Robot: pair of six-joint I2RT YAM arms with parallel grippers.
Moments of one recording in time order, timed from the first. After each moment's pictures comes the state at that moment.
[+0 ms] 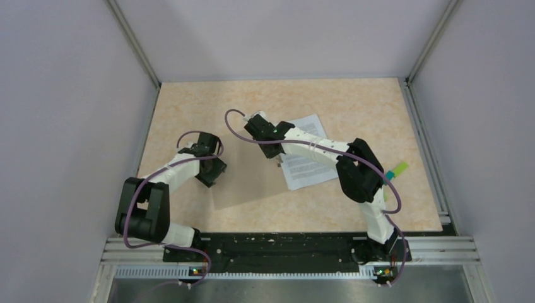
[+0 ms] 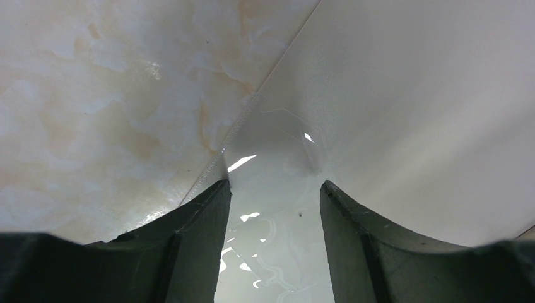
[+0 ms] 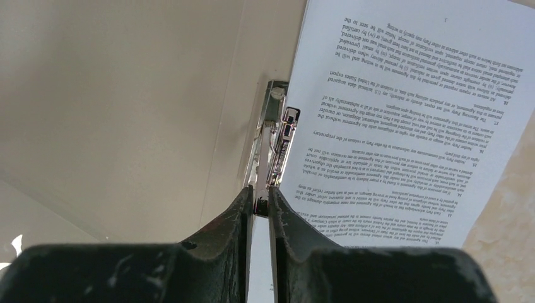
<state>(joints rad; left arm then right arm) -0.21 1.44 0.76 -0.54 -0.20 -1.12 0.91 2.09 1.72 -0.71 0.38 0.23</state>
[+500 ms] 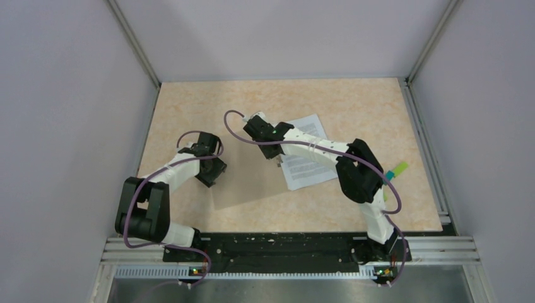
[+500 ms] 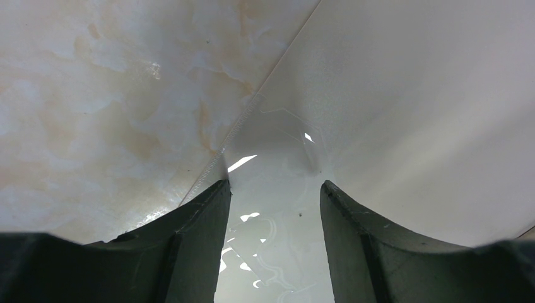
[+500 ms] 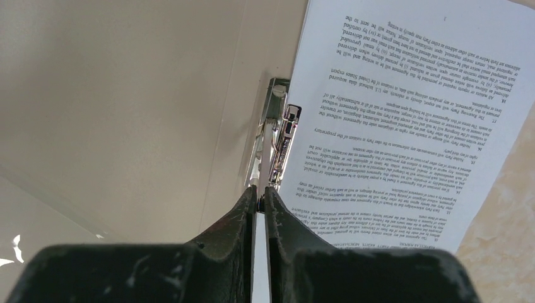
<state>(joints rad) -0.21 1.44 0.76 -0.54 -0.20 -1.12 0.92 2.09 1.73 -0.72 0.41 0.23</state>
